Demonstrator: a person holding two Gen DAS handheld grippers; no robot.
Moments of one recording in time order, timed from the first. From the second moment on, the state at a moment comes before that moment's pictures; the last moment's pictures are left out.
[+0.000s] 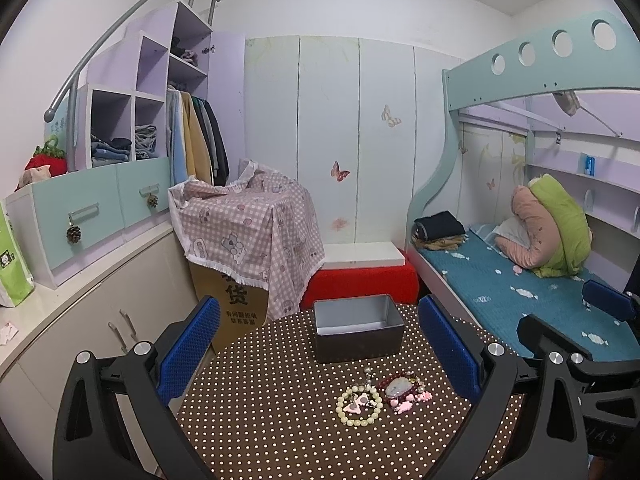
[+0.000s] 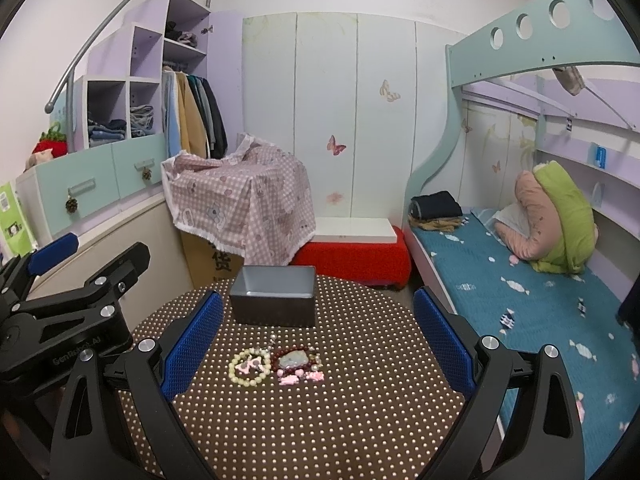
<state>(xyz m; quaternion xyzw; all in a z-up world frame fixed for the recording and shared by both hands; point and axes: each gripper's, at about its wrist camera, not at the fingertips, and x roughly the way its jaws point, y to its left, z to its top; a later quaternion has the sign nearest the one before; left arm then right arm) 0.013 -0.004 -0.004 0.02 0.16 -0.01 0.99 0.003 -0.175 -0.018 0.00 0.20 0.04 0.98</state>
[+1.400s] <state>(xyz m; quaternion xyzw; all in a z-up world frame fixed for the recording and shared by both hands) 0.170 0.010 -0.198 0.05 0.49 -0.02 0.87 0.132 -0.195 -0.186 0.02 0.42 0.03 0.91</state>
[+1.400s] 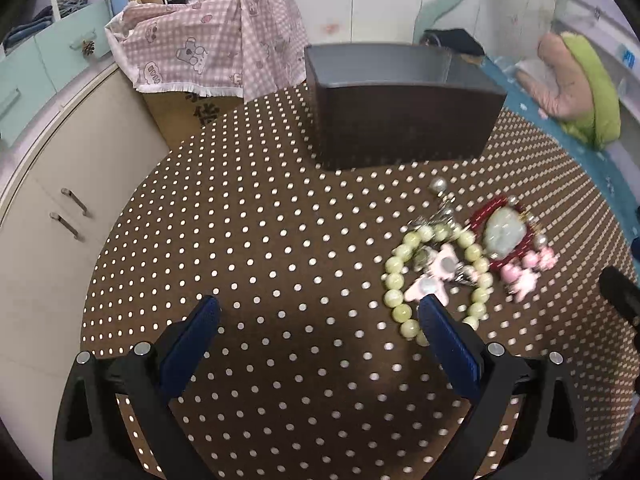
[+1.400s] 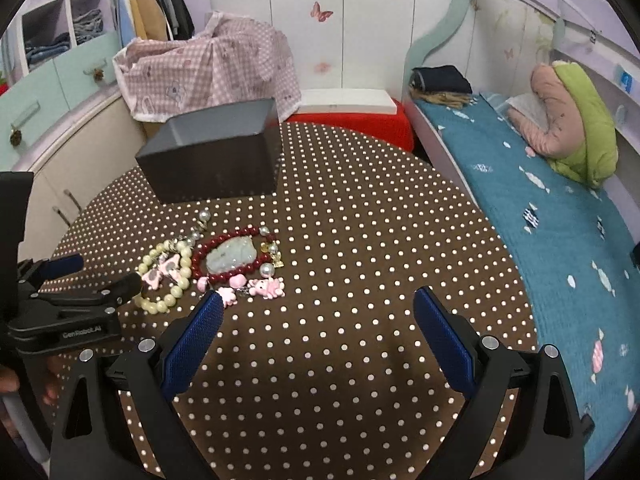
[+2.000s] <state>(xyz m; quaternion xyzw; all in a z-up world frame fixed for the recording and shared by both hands) 0.171 0.028 -0.196 0.03 0.48 -0.04 0.88 0.147 -0.187 -0.203 0.02 0.44 0.03 0.90</state>
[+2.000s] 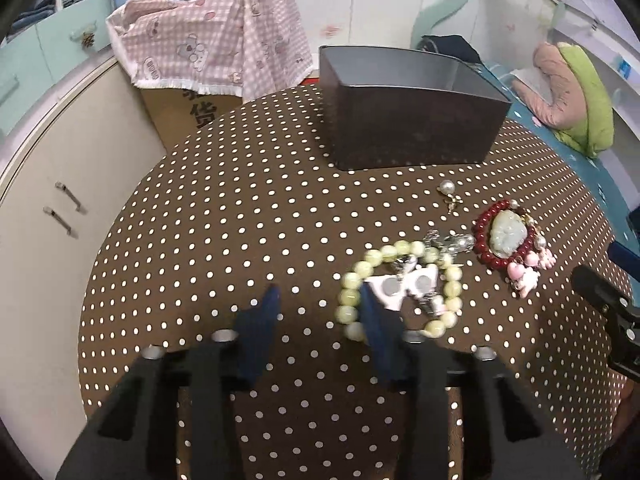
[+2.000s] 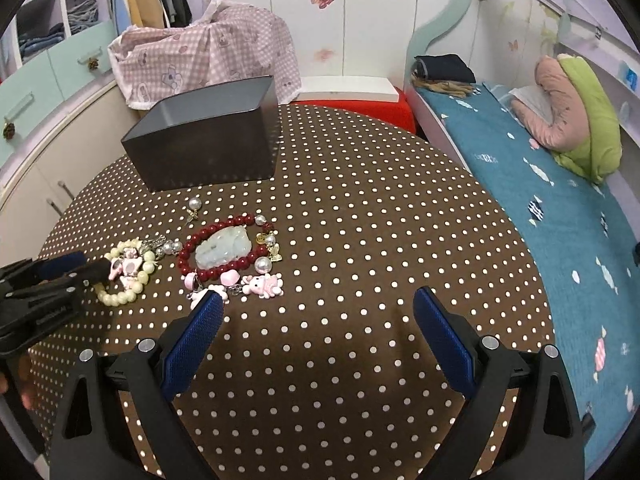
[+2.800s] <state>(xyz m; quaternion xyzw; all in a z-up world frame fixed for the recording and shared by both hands) 0.134 0.051 -0.111 -0.11 0.39 -0.22 0.89 0.148 -0.184 -0.198 0.02 0.43 0.03 0.90</state>
